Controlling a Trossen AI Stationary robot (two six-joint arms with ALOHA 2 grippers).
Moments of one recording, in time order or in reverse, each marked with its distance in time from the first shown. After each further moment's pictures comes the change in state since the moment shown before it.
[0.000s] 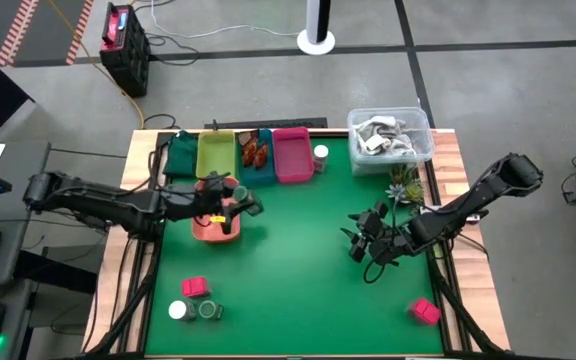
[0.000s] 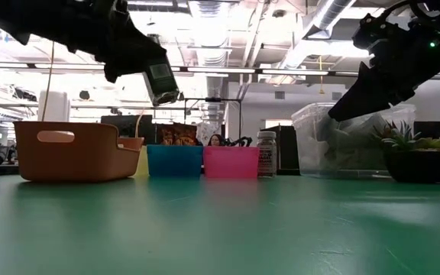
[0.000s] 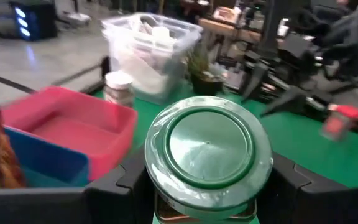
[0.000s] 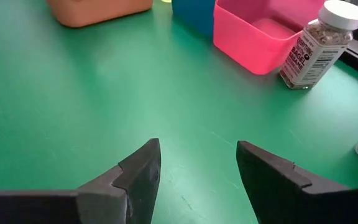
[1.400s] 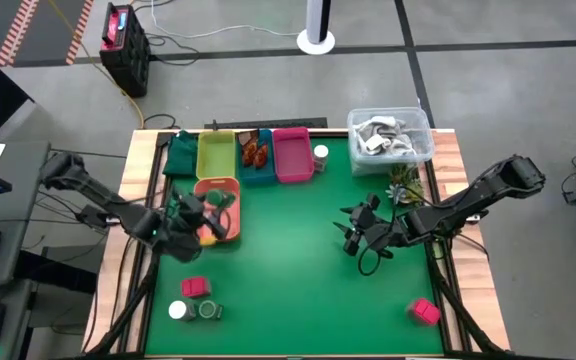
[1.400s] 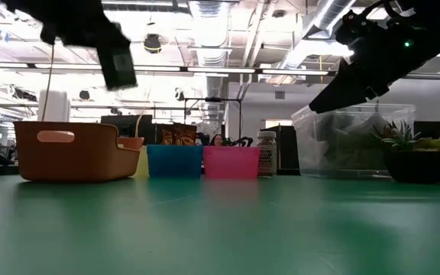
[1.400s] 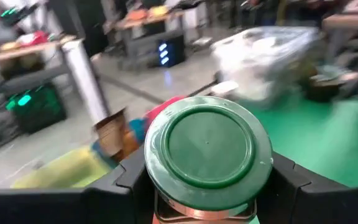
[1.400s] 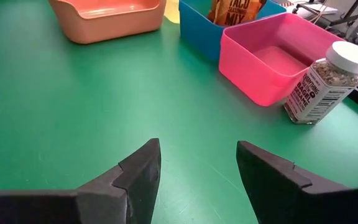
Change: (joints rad) left arm -0.493 0.068 0.212 -0.668 -1.017 -0.373; right arm -0.113 0.000 0.000 0.167 -0.080 -0.247
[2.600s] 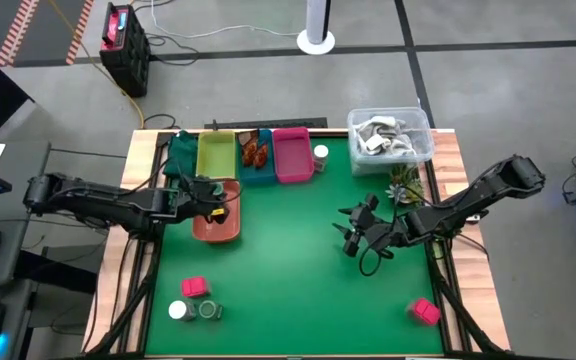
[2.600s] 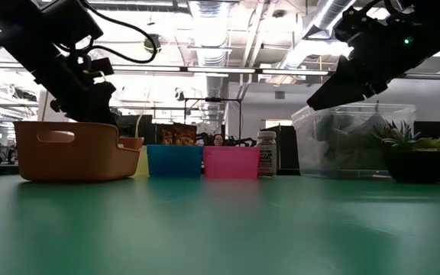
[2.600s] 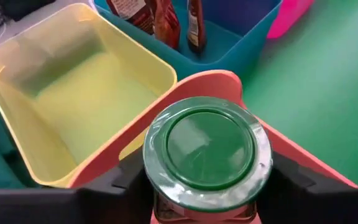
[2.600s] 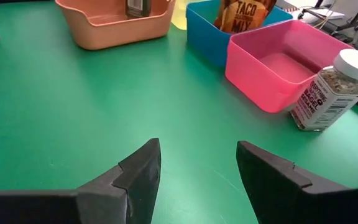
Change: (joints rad) left arm 0.546 -0.053 -0.220 0.000 0.645 0.090; right arm 0.004 0.000 0.000 0.035 -0.012 -0.023
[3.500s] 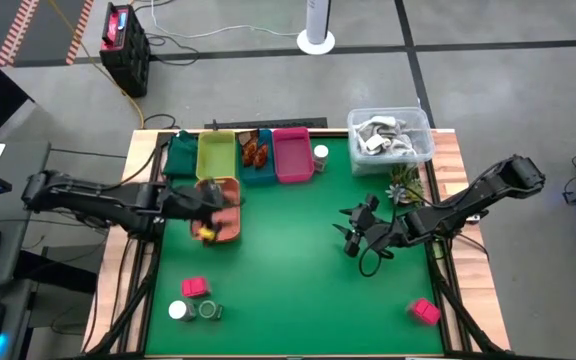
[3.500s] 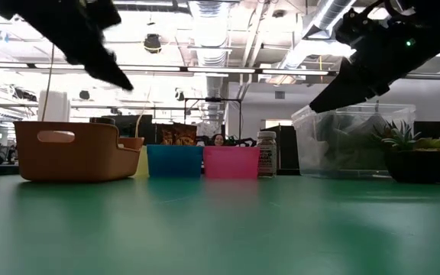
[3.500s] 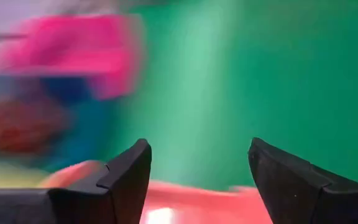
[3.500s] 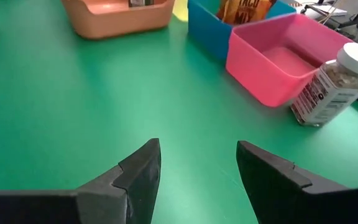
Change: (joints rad) left arm -0.090 -0.090 0.190 -0.034 0.478 0.451; right arm 0.000 0.000 0.000 -0.031 -0.012 -0.003
